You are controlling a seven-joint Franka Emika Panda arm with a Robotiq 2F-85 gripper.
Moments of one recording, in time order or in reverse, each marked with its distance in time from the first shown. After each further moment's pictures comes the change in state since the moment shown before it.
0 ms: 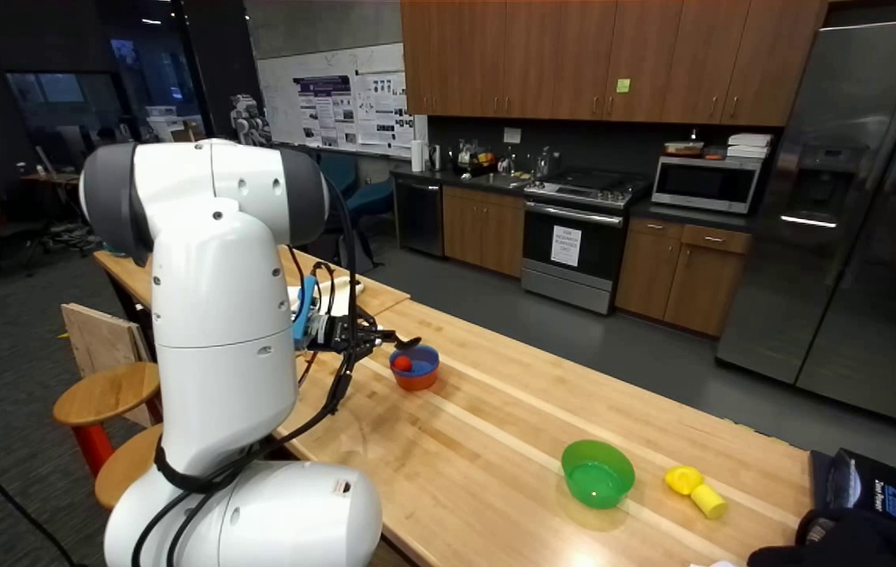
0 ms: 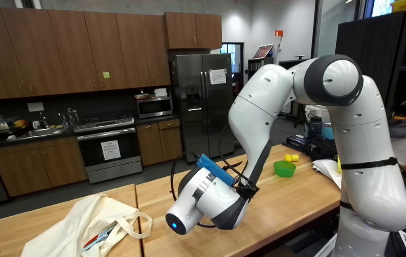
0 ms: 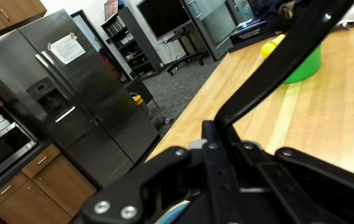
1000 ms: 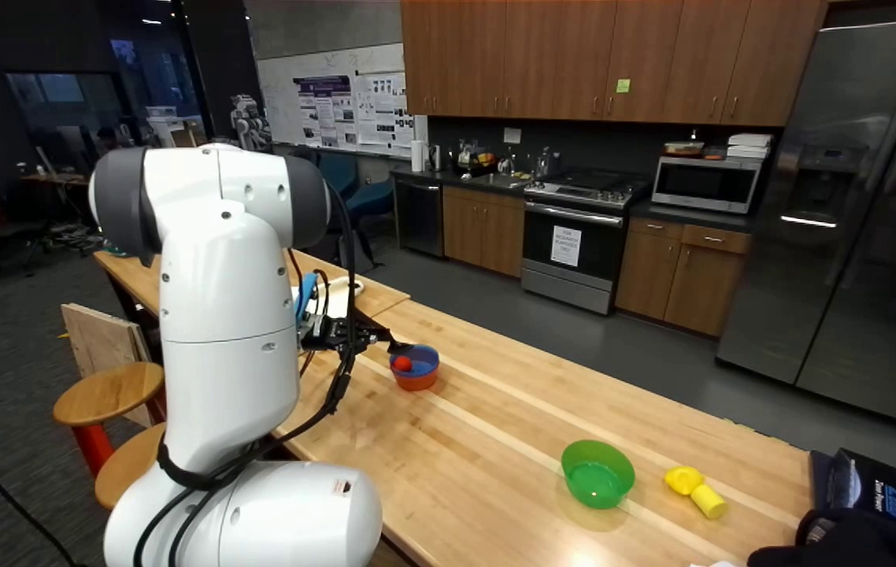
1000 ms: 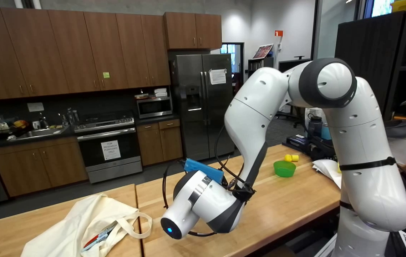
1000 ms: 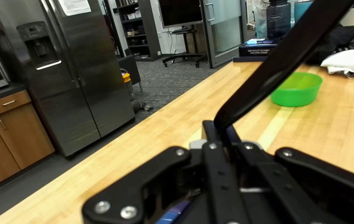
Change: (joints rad) arm 0.004 0.041 0.018 0.041 -0.024 0.002 -0.349
